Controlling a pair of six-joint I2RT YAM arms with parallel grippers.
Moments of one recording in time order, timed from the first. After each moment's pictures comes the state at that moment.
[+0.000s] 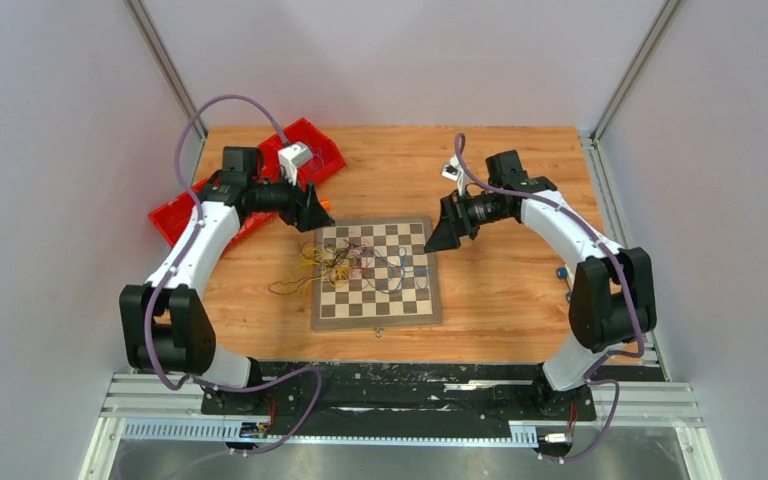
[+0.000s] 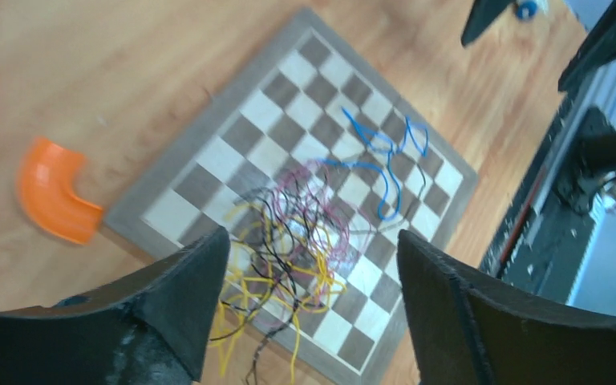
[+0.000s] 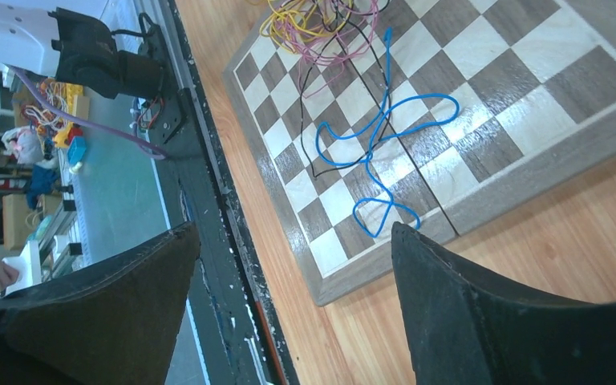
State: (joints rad) left arm -0.06 1.43 1.22 -0.52 0.88 0.22; right arm 0.25 1.62 1.26 -0.68 -1.01 -0.19
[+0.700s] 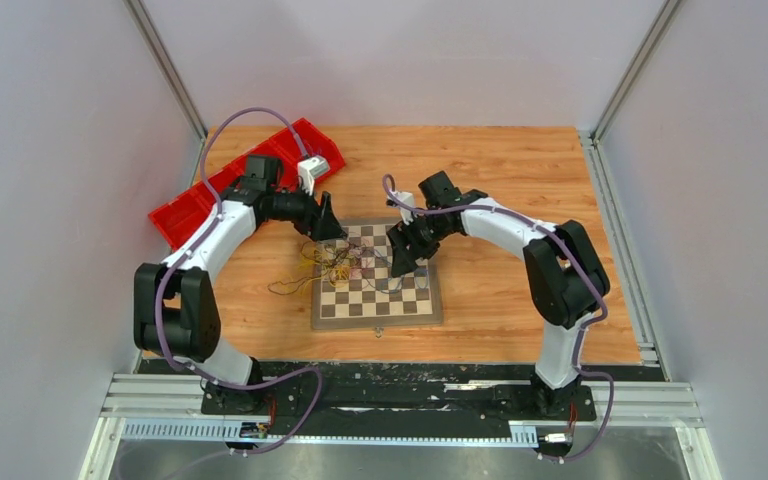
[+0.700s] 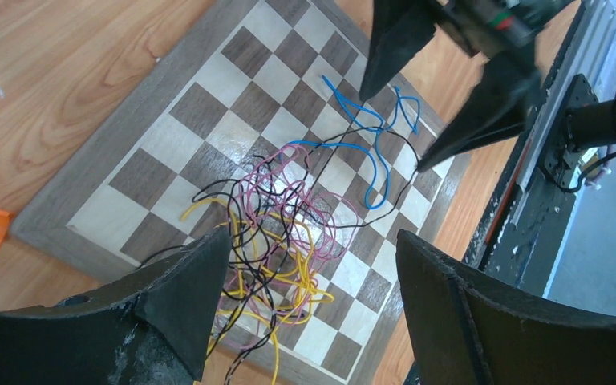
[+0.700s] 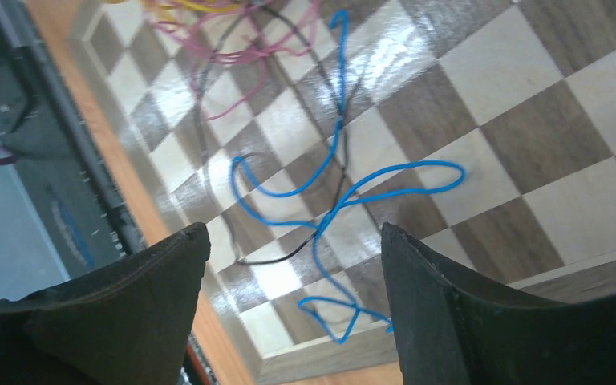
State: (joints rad) left arm -0.15 1.56 1.15 -0.51 0.89 0.23; right arm 0.53 1.86 1.32 -0.56 -0.69 -0.16
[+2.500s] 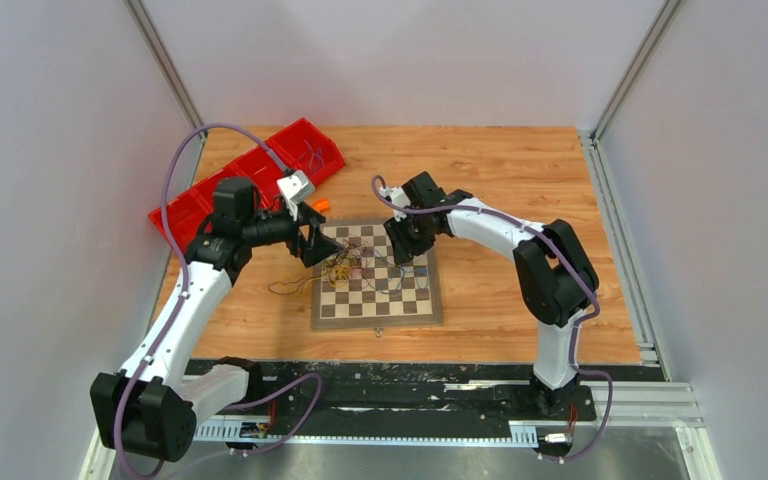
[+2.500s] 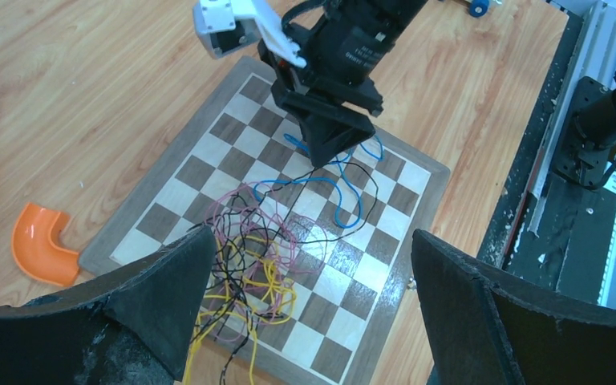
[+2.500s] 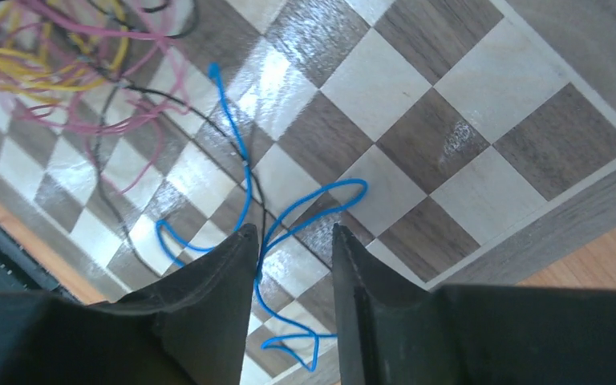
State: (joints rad) left arm -0.18 1.07 0.92 -0.37 0.86 0.22; right arm 0.62 1.91 1.39 -0.55 -0.33 0.00
